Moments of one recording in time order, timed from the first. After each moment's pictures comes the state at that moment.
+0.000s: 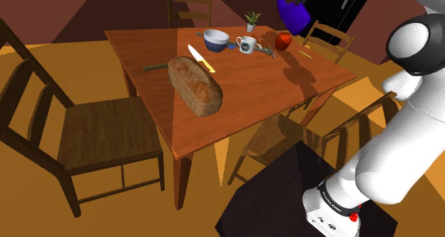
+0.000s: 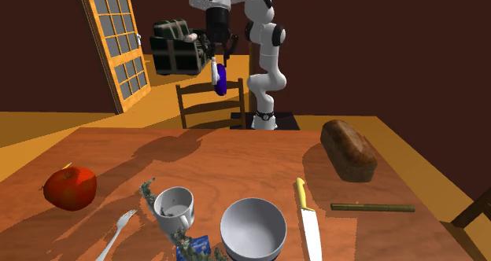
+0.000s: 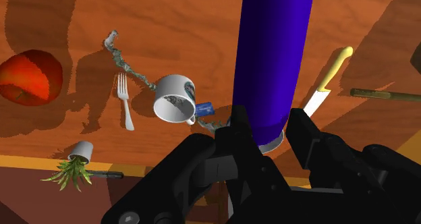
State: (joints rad) arm 0.10 0.15 -0.63 -1.19 0.27 1.62 -0.49
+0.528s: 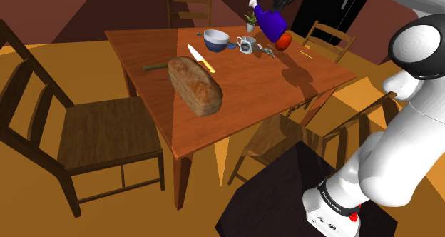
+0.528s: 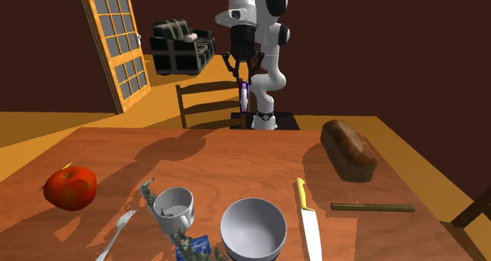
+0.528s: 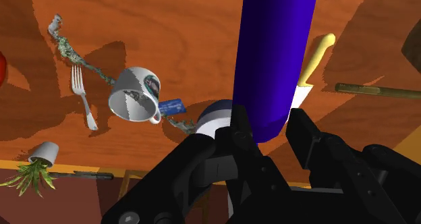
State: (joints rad) arm 0.22 0.14 -0.56 -1.33 0.20 1.78 -0.33
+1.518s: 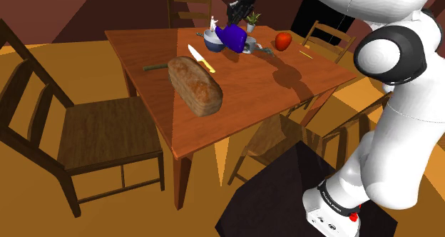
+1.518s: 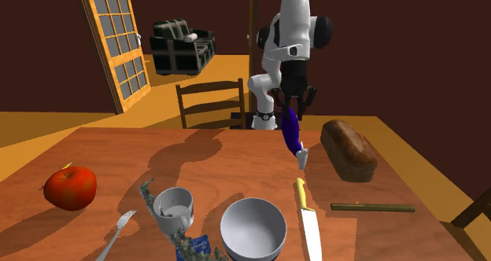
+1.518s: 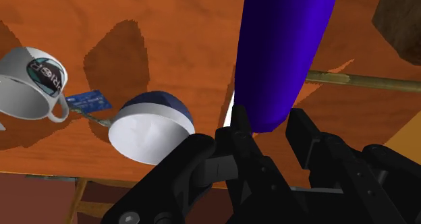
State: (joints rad) arm 0.36 0.33 -0.47 -1.30 0.19 1.96 -0.10
